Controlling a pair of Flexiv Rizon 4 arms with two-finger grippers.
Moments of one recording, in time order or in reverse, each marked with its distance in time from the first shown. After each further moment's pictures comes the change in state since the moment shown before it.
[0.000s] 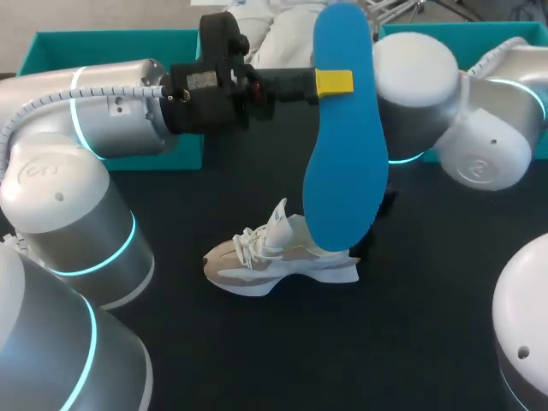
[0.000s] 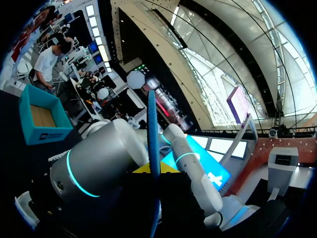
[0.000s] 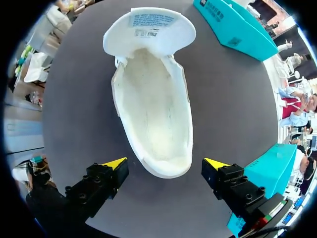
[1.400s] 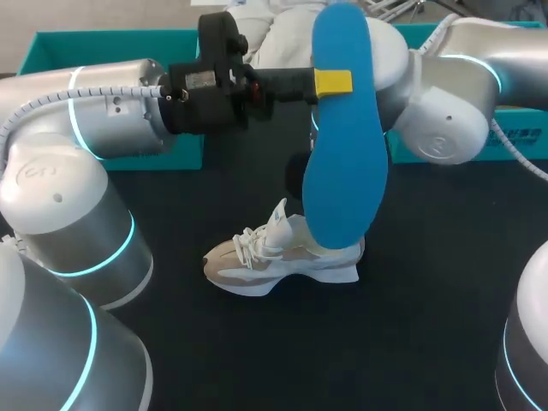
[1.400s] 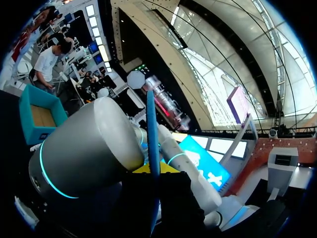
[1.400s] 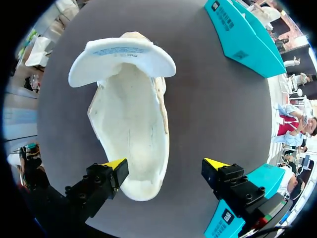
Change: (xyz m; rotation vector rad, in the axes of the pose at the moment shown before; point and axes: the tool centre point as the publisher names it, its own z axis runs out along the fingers) left arm 0.001 0.000 -0.001 0.000 -0.002 -0.001; right arm -0.032 0.040 0.002 0.030 -0.028 -0.126
